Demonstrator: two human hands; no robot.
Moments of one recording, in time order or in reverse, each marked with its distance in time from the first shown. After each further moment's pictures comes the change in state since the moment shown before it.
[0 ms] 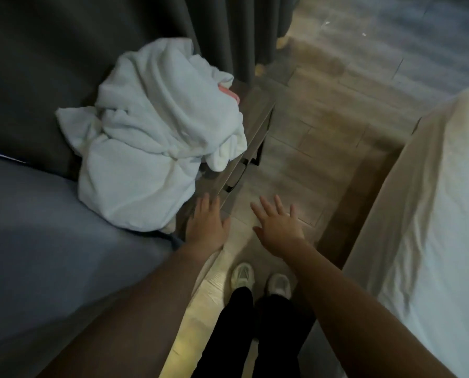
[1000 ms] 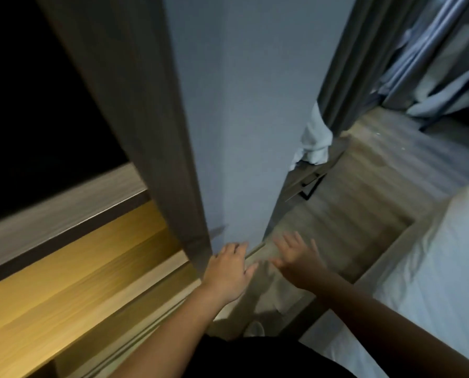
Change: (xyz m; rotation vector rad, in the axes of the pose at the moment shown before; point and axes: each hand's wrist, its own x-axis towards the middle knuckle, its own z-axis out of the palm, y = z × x) left_hand -0.517 -0.151 0.011 -0.155 0.158 -0.015; right_hand -0.371 -0.259 0.069 -0.191 0.132 -0.264
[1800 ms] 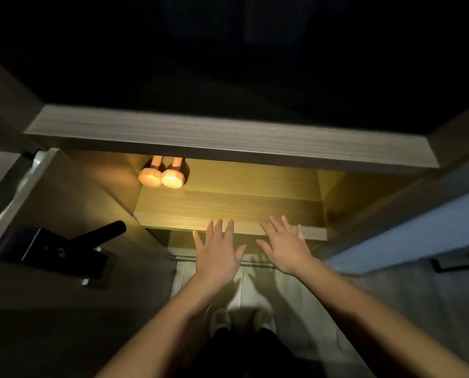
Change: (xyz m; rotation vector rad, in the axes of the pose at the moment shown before) left_hand -0.270 -0.245 0.035 -0.159 0.287 -0.810; right_hand -0.018 -0.379 0.079 -0.250 -0.208 -0.618
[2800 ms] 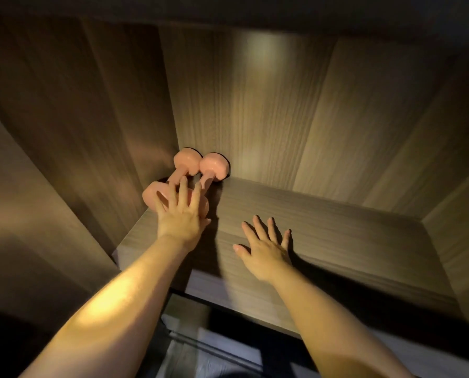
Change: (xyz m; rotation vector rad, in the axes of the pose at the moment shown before) left_hand 0.278 -0.200 0.071 0.215 0.476 -0.213; right_hand 0.343 -0.047 0.120 -0.056 0.221 -0.175
